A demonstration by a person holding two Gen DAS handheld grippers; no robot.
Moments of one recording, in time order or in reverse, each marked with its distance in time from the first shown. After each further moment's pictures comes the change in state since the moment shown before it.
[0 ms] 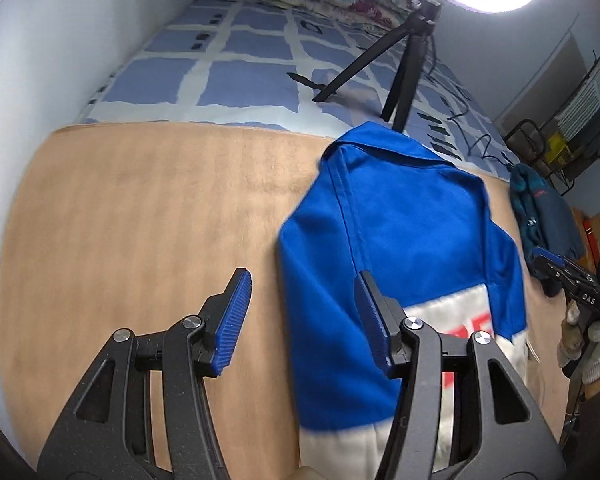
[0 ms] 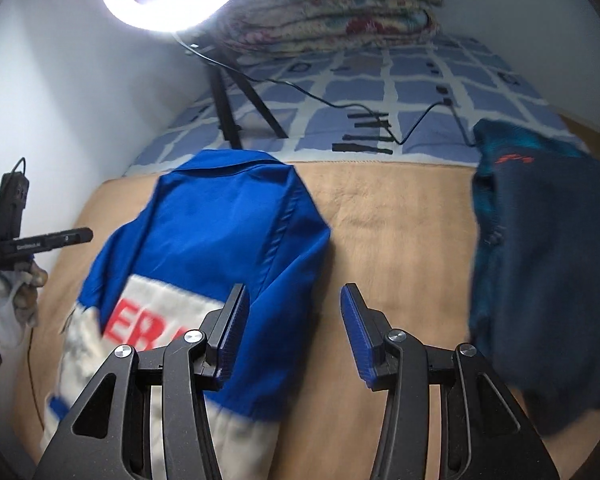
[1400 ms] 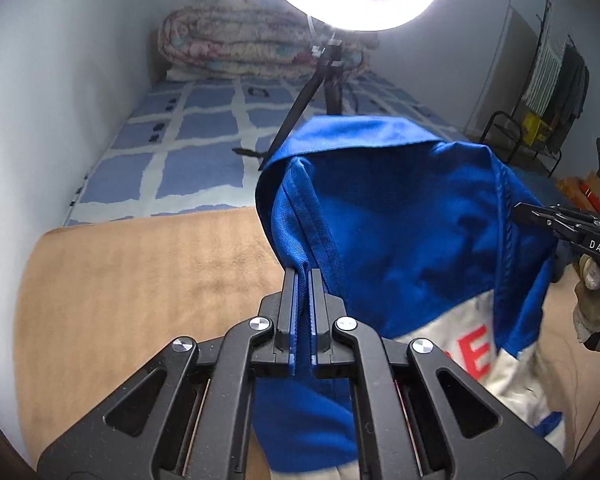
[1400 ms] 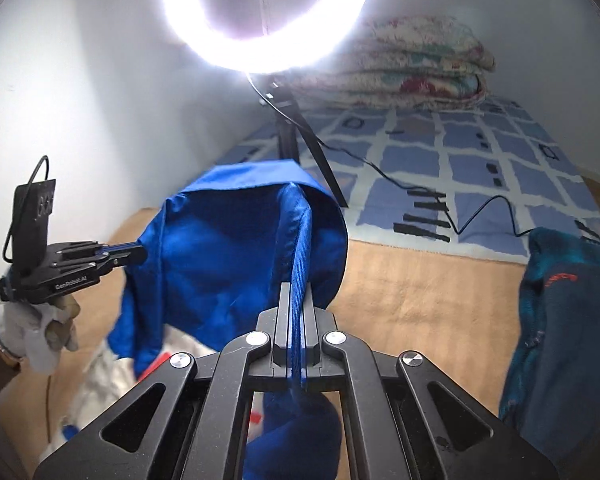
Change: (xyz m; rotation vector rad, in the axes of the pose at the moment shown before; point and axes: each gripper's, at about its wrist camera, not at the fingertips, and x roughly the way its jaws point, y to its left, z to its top) left arm -0.041 -0.067 -0.012 0.225 -0.244 0.019; right arm -0.022 0.061 0.035 -0.155 -0.161 0.075
